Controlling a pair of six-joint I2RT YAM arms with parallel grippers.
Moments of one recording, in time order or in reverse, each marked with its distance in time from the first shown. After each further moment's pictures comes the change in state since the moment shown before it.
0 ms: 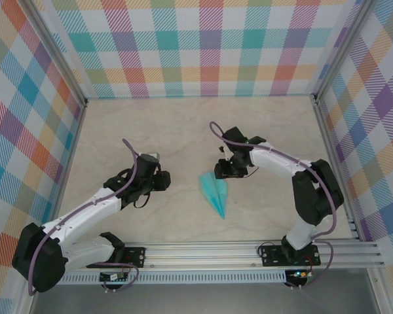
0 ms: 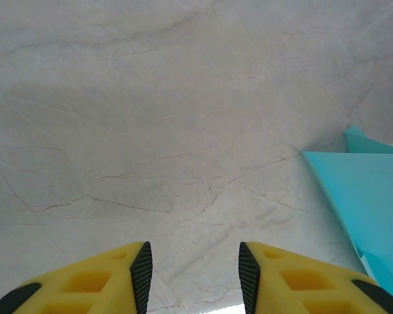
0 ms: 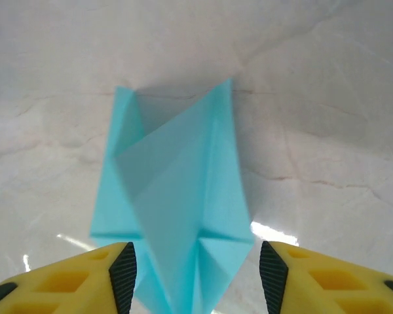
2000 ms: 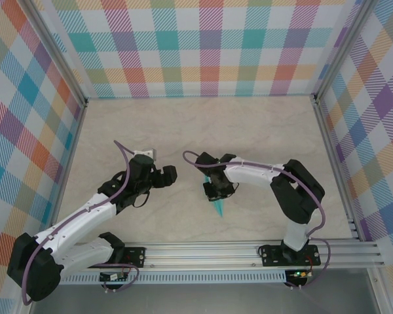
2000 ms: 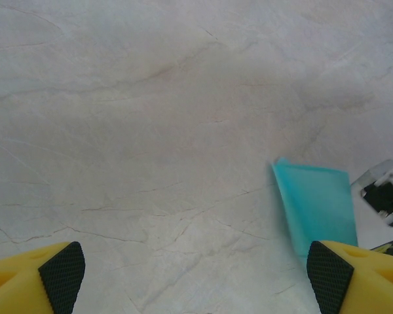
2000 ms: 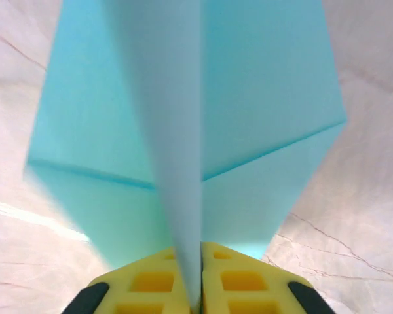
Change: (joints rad) left arm 0.000 -0.088 -0.027 0.084 -0.005 -0.025; right arm 0.221 0.194 0.038 -0.075 0.186 0.169
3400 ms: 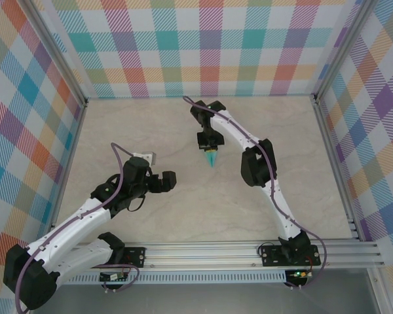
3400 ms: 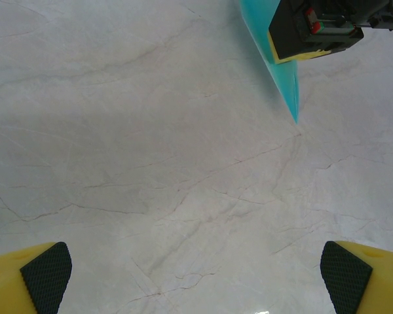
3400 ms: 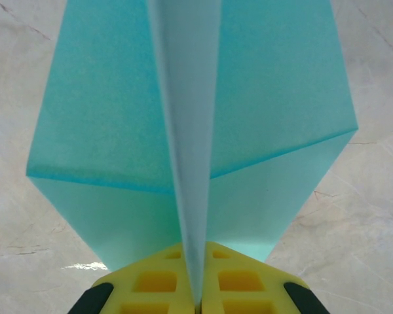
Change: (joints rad) left arm 0.000 -0.083 0.010 -0.110 0.058 0.074; right arm -0.252 0.747 1.236 -0.541 0.063 -0.065
